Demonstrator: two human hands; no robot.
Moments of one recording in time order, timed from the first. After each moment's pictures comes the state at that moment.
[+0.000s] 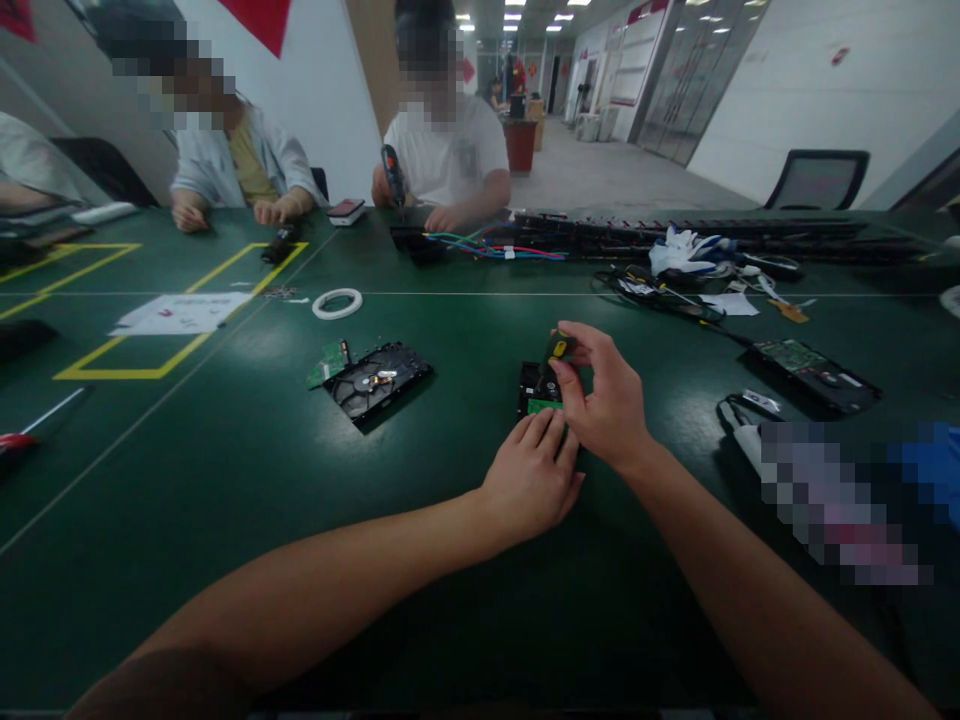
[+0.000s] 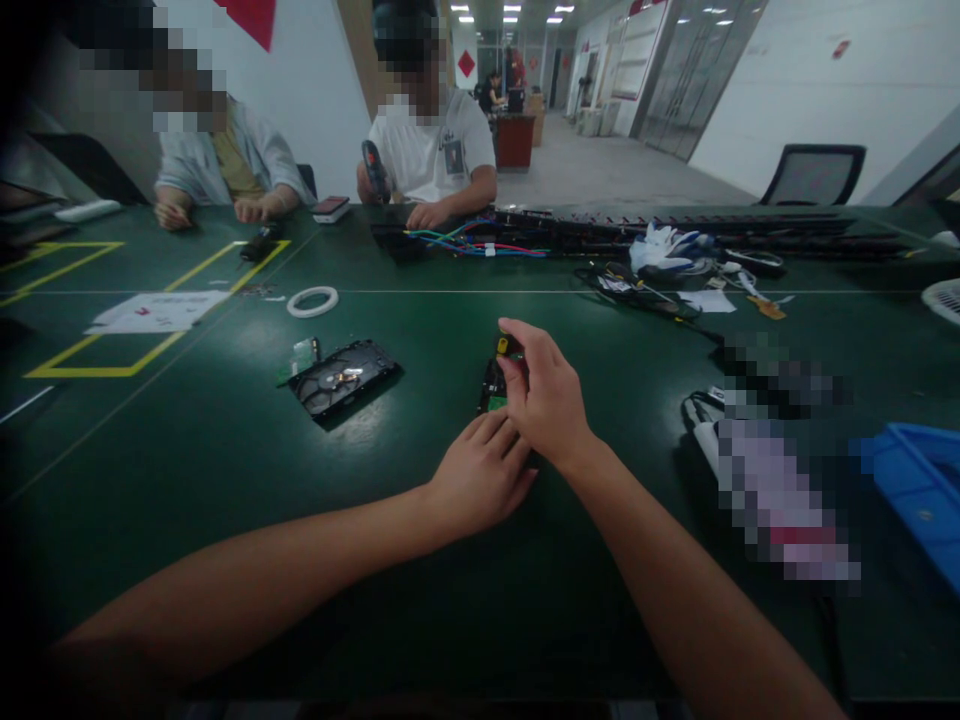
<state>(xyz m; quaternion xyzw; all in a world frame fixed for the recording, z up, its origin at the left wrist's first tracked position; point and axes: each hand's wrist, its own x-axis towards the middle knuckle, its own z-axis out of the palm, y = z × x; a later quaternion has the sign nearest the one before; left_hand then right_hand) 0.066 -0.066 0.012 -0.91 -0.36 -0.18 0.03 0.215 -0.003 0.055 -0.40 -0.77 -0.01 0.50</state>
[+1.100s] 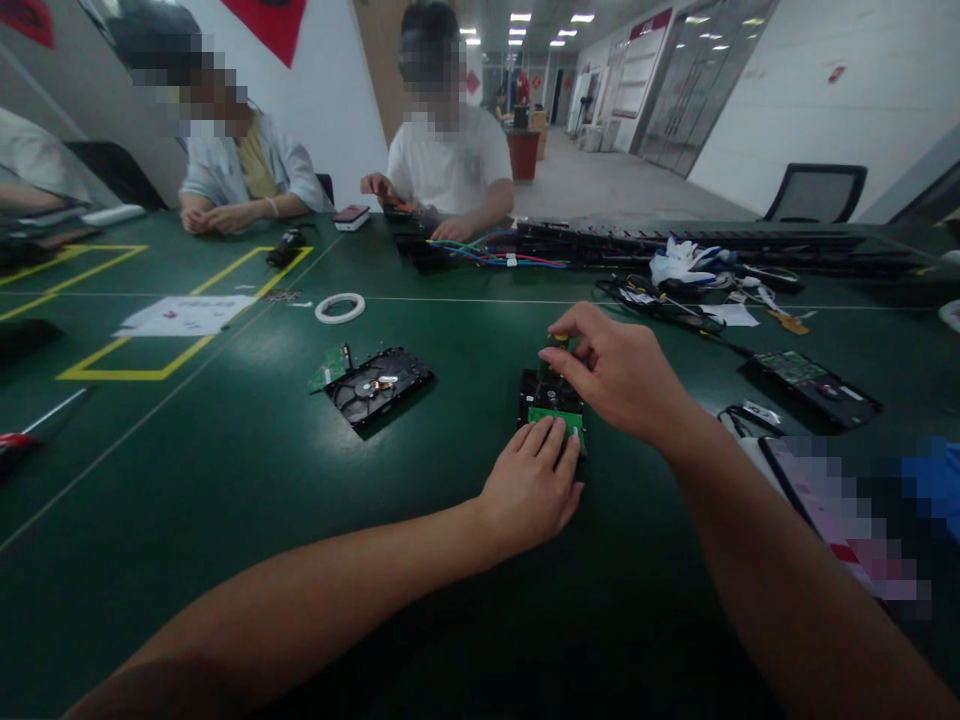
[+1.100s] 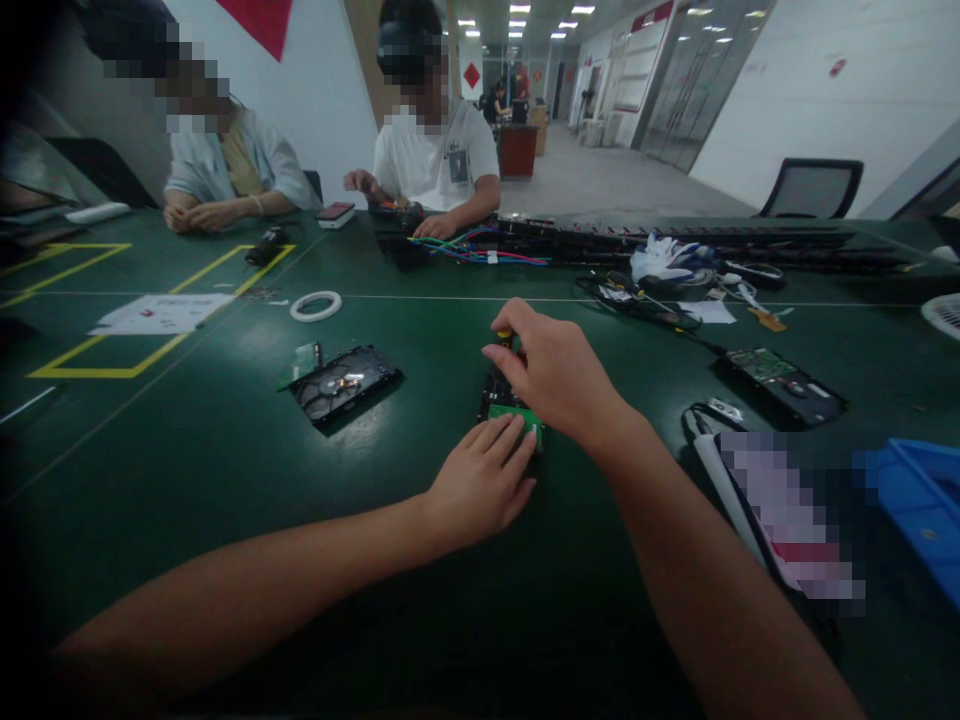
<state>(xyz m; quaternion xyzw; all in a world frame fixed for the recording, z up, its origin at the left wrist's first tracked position) 0.065 -0.067 0.009 -0.91 -0.37 -0.17 0.06 0.219 0.002 0.135 -0.45 -0.83 0.02 0.32</state>
